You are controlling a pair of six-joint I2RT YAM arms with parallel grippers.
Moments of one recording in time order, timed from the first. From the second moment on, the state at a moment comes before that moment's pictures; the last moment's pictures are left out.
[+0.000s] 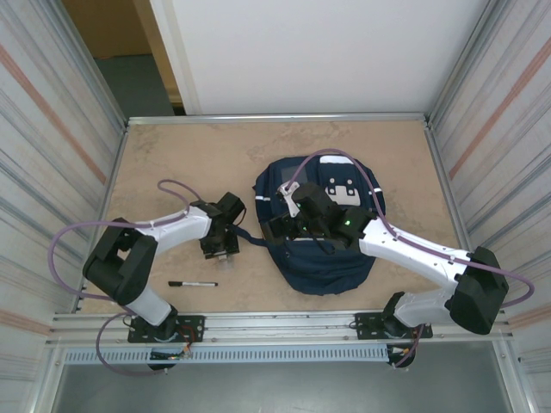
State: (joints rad) left arm -0.60 1.58 0.86 -0.76 -0.03 -0.76; right arm 0.92 1.30 0.99 -0.40 0.02 0.33
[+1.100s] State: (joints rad) left arm -0.61 1.20 0.78 -0.36 0.51 -1.04; right arm 1.04 1.34 0.92 -0.33 -0.08 0.75
